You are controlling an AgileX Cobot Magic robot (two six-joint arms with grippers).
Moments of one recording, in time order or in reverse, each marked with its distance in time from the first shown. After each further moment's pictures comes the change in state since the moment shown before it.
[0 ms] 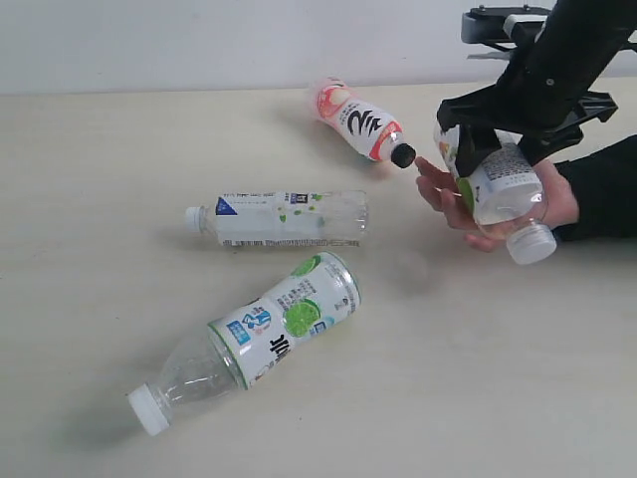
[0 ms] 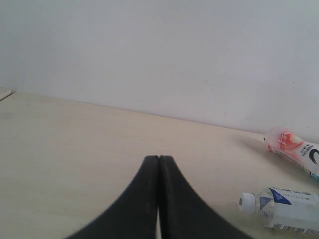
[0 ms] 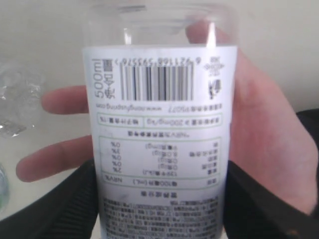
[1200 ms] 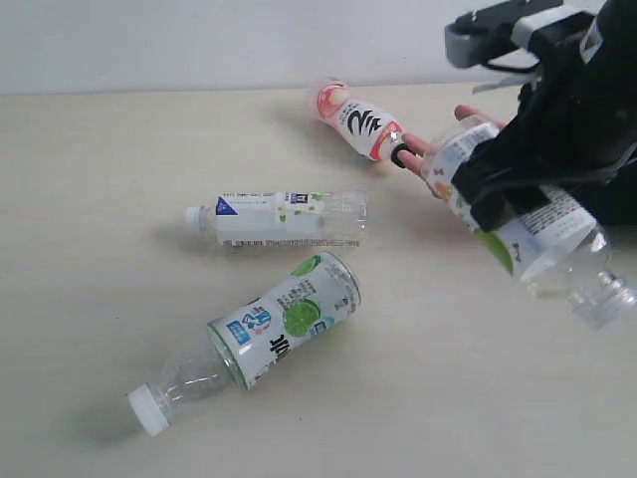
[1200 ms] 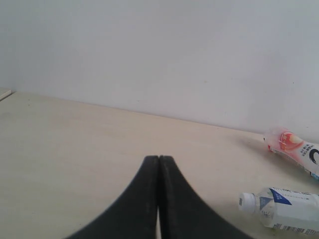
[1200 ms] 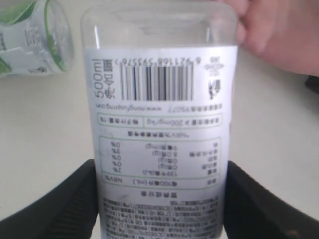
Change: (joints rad) left arm 0.000 0.000 0.000 0.000 0.000 0.000; right arm 0.265 -0.419 0.259 -0.147 0.131 0.033
